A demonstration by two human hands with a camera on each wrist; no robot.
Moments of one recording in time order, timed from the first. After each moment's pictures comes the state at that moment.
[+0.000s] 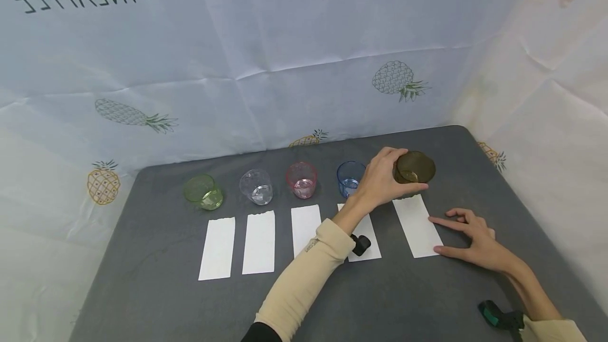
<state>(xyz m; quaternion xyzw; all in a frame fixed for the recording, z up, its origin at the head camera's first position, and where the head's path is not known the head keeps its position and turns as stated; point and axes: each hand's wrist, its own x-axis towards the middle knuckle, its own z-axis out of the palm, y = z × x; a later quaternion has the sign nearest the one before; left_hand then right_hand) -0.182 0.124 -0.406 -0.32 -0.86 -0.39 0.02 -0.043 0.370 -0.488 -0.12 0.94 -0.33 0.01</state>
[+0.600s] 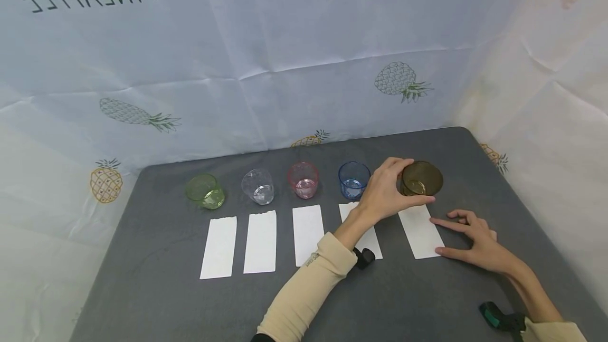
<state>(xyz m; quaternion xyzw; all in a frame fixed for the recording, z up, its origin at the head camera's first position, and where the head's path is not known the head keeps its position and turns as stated) -0.157 0.120 -0.410 -0.32 -0.85 -0.42 0.01 -0.042 0.370 -0.488 -0.12 0.94 -0.33 0.02</state>
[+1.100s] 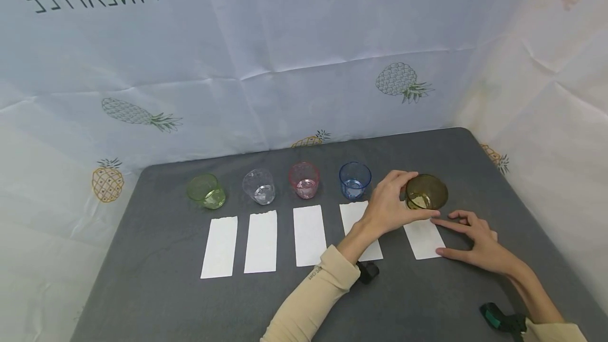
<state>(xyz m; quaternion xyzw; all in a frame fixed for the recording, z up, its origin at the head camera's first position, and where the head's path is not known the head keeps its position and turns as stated) -0.136 0.121 -0.421 -0.31 -0.84 -0.44 -0.01 -0.042 0.372 -0.487 -0.11 0.94 -0.33 0.03</state>
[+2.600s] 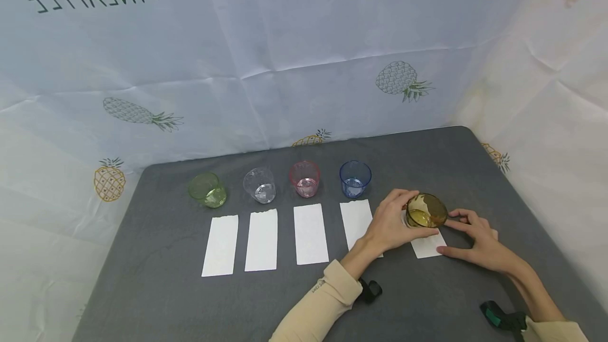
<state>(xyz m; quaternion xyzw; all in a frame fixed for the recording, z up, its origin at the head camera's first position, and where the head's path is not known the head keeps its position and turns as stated) -0.112 0.126 -0.459 -0.33 -0.84 -0.43 -0.01 -0.041 0.370 -0.489 -0.11 0.94 -0.33 0.02</state>
